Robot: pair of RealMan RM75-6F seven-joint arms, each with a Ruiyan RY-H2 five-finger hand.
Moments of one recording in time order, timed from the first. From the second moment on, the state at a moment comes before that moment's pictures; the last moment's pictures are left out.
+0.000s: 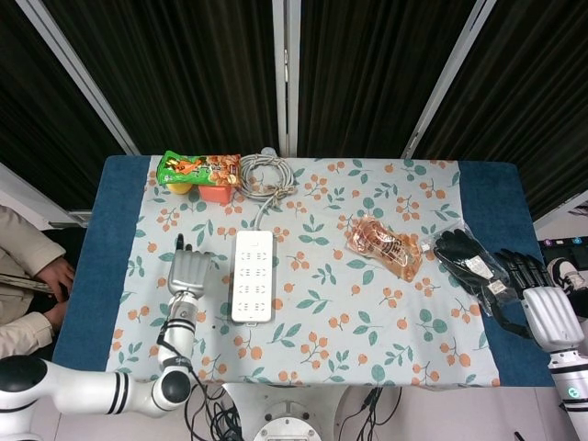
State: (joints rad) left arm -0.84 -1.68 -0.24 -1.72 0.41 1.39 1.32; right arm 0.15 -1.07 0.03 -1.51 -1.57 1.41 0.28
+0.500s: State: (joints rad) left arm -0.88 -1.71 -0.23 -1.66 0.36 1.41 1.33; right arm 0.14 -1.06 0.03 -1.51 -1.56 1.42 0.28
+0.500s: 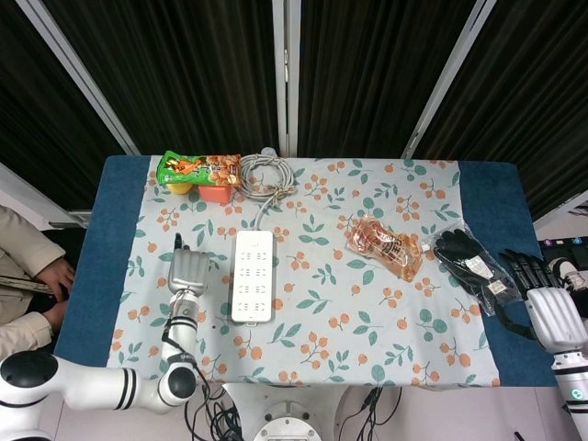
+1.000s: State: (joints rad) left arm -0.84 -1.65 -0.22 -1.66 0.57 1.29 1.02; right arm 0.14 -1.06 0.03 -1.51 -1.56 1.43 0.28
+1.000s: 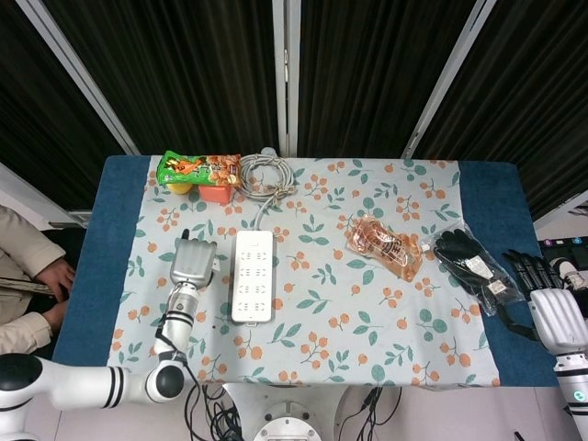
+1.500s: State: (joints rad) left arm -0.69 -1.70 -0.20 -1.32 1.07 1.16 0.04; right arm 0.13 -1.07 0.03 -1.52 -1.55 1.43 0.26
